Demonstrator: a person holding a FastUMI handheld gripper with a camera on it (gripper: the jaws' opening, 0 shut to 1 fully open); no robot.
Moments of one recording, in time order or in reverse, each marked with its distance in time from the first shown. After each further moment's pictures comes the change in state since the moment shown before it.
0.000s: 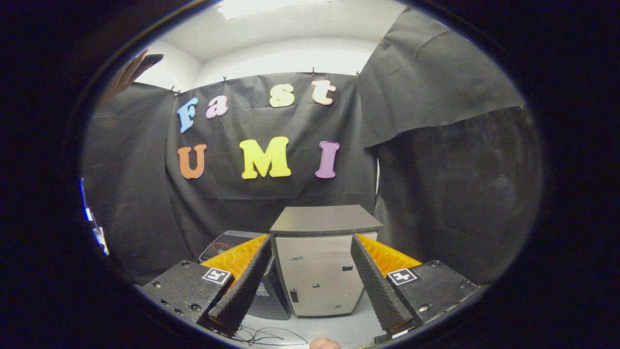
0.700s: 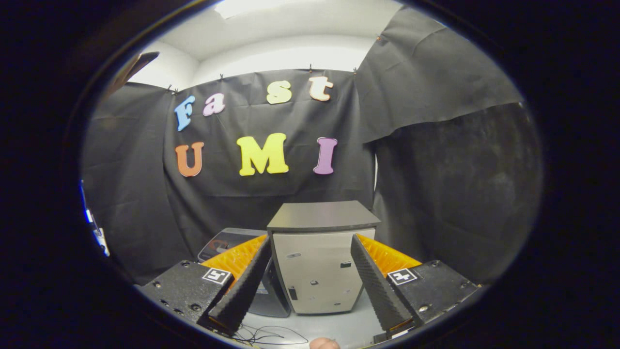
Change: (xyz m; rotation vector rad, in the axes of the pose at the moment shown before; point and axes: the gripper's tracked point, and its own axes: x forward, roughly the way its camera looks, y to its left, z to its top) arm 0.003 -0.007 -0.003 0.008 0.021 -0.008
